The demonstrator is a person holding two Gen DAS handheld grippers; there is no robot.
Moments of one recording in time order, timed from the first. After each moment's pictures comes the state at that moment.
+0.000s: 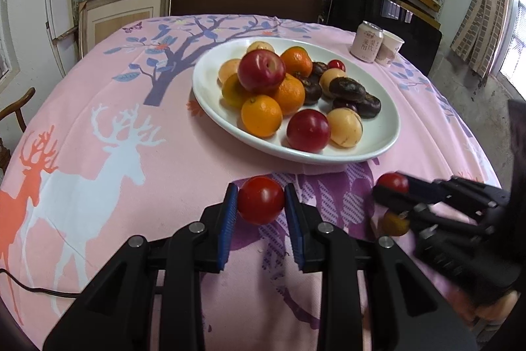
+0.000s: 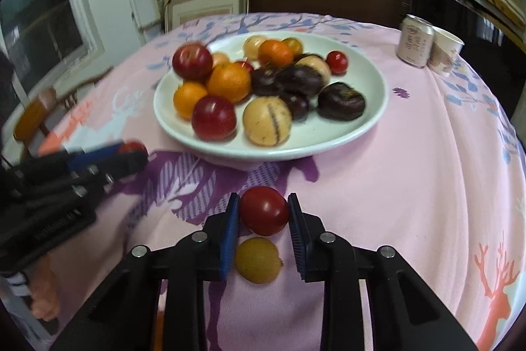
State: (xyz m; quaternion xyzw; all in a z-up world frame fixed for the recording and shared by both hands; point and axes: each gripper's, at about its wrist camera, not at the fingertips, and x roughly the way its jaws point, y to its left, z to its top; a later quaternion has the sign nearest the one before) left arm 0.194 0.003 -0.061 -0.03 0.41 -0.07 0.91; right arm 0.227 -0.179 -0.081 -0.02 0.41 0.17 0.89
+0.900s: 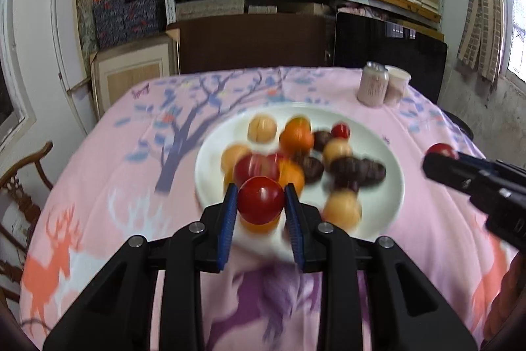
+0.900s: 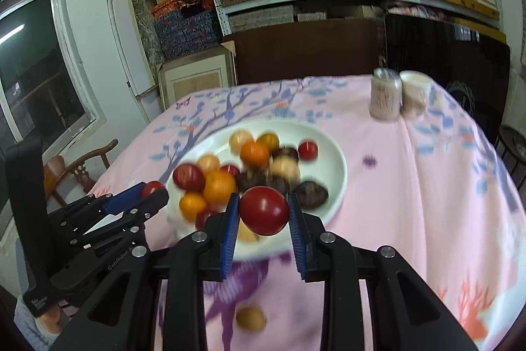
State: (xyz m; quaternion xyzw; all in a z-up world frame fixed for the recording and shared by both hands) left arm 0.234 -0.021 -0.007 0.03 0.32 -0.03 0.95; right arm 0.253 -0.208 -0.005 0.05 0.32 0.16 0.93
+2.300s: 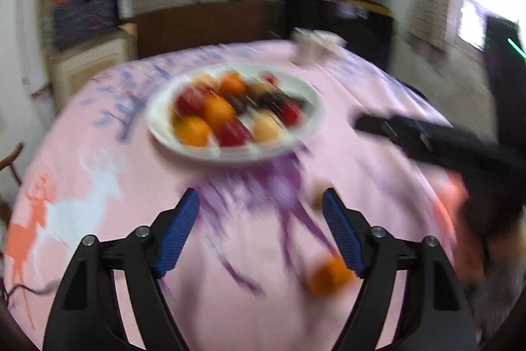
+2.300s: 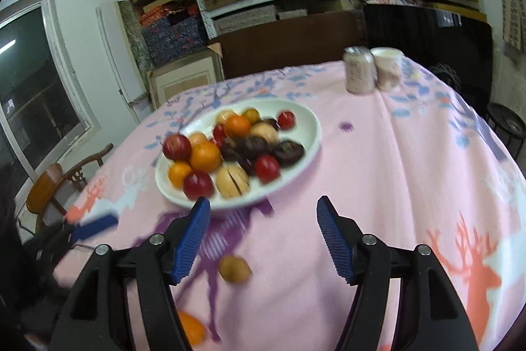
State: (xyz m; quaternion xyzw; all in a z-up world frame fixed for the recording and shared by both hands) left arm 0.123 -0.045 -0.036 0.05 0.35 -0.15 0.92; right arm 0.195 -0.240 -0.044 0.09 0.33 0.13 0.93
